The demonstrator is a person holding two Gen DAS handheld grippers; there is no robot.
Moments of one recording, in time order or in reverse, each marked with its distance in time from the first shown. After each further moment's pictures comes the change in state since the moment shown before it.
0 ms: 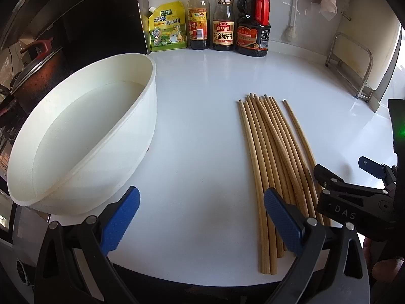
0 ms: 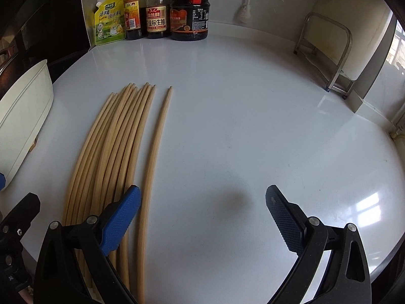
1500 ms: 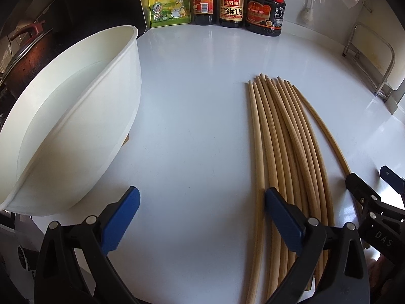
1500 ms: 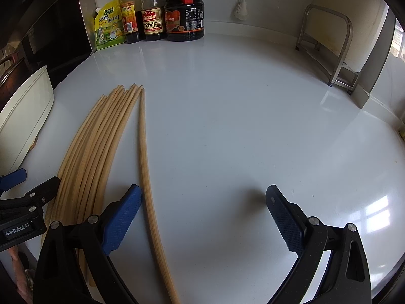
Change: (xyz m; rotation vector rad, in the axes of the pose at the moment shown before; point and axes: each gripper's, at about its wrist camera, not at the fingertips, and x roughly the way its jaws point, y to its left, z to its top) left arm 0.051 -0.011 0.012 -0.047 0.124 0.028; right arm 0.005 -0.037 -0.004 0.004 -0.018 0.067
